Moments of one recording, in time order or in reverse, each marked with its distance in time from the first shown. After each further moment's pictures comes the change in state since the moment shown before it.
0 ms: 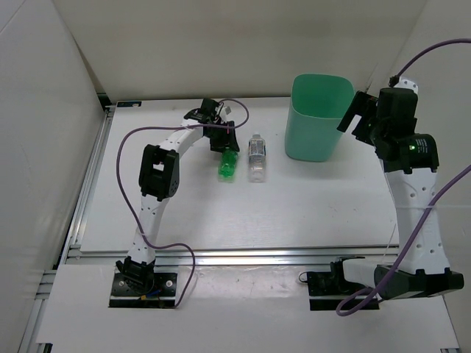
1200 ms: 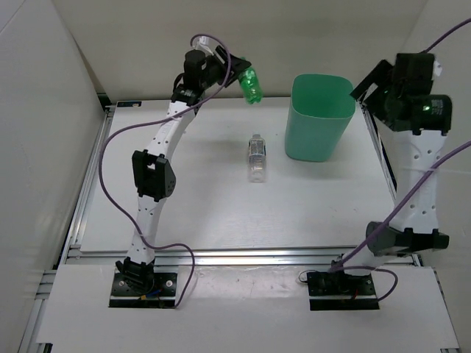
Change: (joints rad) left arm 0.030 -0.050 0.371 0.520 -0.023 -0.674; right arm -0.081 0.297 0.454 -0.224 -0.011 0.239
